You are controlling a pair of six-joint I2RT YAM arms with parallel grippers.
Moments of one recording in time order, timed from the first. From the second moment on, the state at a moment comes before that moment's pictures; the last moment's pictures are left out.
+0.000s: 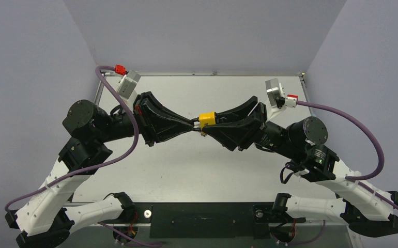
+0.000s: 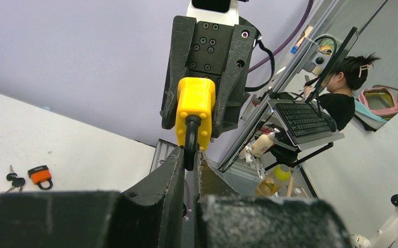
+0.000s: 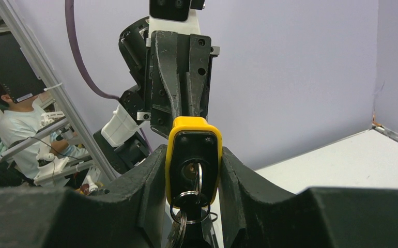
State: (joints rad) left arm -0.84 0.98 1.45 -0.18 0.60 -0.66; right arm 1.11 0.96 1.34 -0.04 -0.19 0.39
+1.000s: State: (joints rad) left arm -0.94 1.04 1.62 -0.31 0.56 -0.57; right arm 1.16 0.96 1.33 0.05 -0.20 0.41
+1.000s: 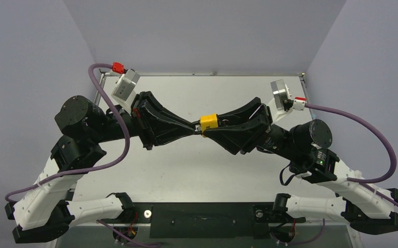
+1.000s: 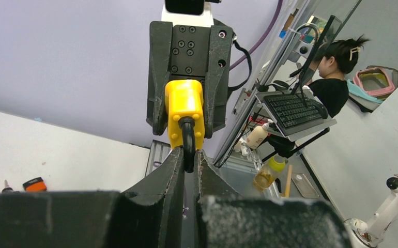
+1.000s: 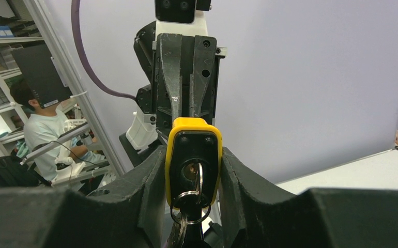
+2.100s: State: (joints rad) left arm -0.76 0.97 1.20 -0.38 0.43 -0.66; right arm 0.88 0.98 1.02 0.07 -0.25 0.50
